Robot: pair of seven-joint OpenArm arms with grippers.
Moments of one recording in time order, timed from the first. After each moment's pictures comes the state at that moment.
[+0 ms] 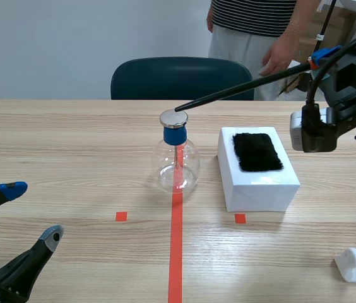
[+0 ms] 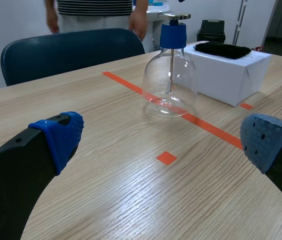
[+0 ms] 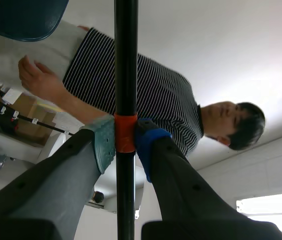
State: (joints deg) left arm 13.1 -30.8 9.7 51.8 8.5 -34.4 -74.4; right arm -9.8 37.8 -5.9 98.1 -80.7 -8.2 9.5
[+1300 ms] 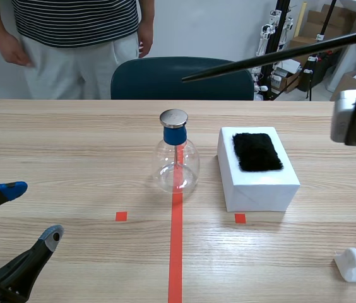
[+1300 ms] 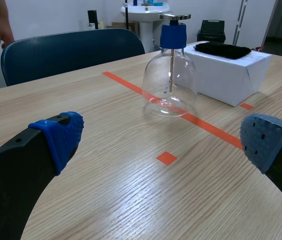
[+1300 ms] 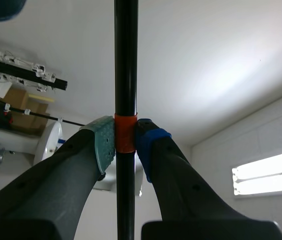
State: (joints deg) left arm 13.1 -30.8 9.7 51.8 8.5 -34.4 -74.5; right arm -28.7 37.8 11.5 115.2 -73.2 -8.5 10.0
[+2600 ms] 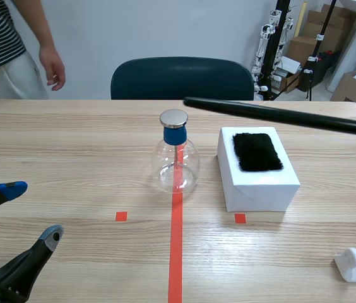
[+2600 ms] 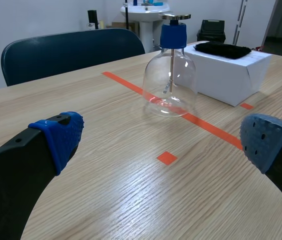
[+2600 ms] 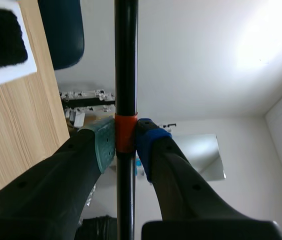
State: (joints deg) left arm 13.1 -30.8 9.7 51.8 8.5 -34.4 -74.5; right arm -65.0 27.5 19.4 118.4 -51.3 -31.4 24.5
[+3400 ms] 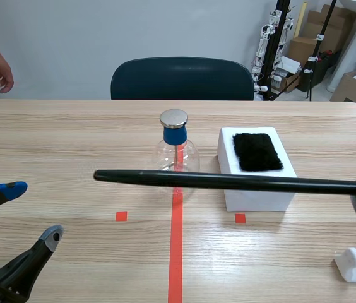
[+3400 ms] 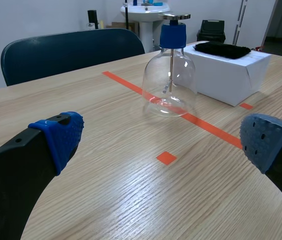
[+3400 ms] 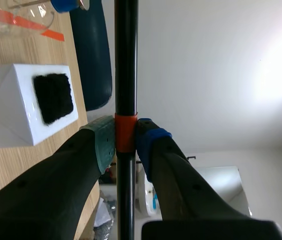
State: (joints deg) left arm 13.1 -30.8 9.7 51.8 8.5 -34.4 -74.4; right arm -67.6 25.7 10.4 118.4 -58.5 -33.4 27.9
